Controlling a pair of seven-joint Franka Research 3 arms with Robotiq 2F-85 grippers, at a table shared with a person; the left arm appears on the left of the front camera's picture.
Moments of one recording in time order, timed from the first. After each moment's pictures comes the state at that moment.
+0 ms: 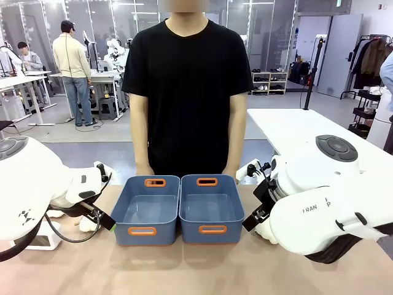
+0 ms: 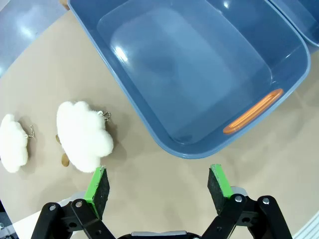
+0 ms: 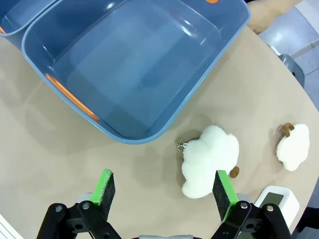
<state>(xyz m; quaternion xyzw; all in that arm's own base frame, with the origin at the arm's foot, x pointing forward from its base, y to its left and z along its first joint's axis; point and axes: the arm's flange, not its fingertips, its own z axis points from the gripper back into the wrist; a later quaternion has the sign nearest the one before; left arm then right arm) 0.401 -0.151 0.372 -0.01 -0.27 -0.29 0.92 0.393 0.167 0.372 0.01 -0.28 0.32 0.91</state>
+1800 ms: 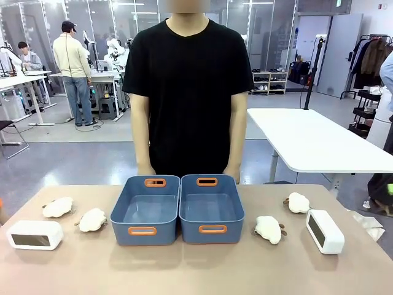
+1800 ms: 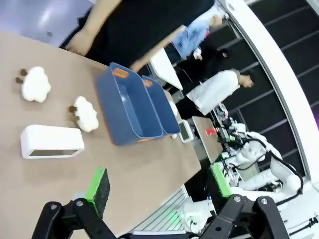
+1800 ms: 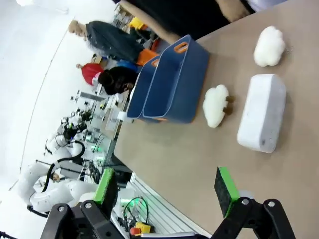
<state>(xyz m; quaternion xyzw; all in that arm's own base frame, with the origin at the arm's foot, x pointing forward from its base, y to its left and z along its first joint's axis) 0.274 0.226 0.461 -0.51 -0.36 0.01 0.78 0.303 -0.205 0.413 0.53 -0.28 -0.01 0.80</state>
